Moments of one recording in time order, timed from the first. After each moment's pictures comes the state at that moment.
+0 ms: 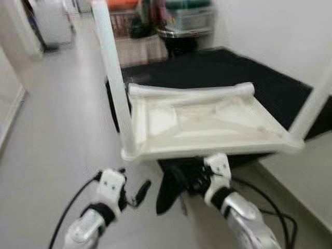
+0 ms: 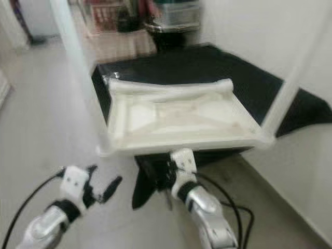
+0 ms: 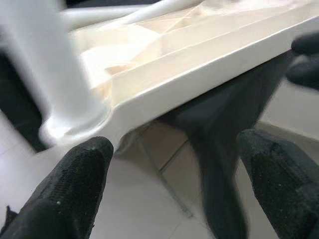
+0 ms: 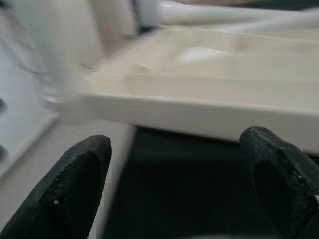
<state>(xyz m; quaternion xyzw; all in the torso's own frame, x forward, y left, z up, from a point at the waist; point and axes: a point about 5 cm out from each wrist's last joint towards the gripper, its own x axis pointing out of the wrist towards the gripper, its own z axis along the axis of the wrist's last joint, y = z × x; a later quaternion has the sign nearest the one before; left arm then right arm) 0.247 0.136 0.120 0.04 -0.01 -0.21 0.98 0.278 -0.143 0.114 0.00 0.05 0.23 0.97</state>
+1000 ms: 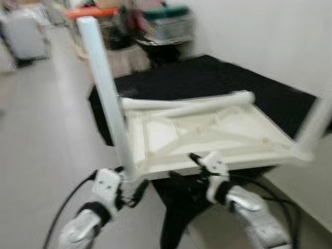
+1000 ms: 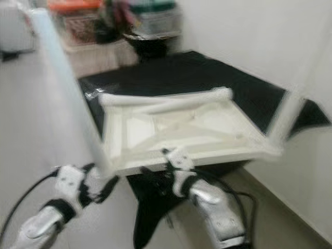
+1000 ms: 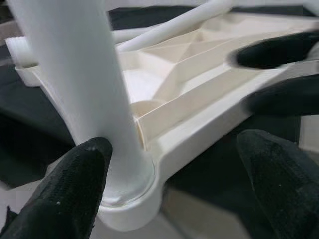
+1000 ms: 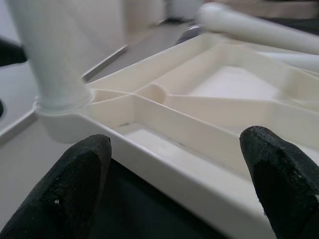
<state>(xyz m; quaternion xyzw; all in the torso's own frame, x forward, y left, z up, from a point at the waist) 0.236 0.125 0.122 0.03 -0.01 -0.27 0.96 0.283 -0.156 0.130 -0.10 0.06 0.37 0.92</state>
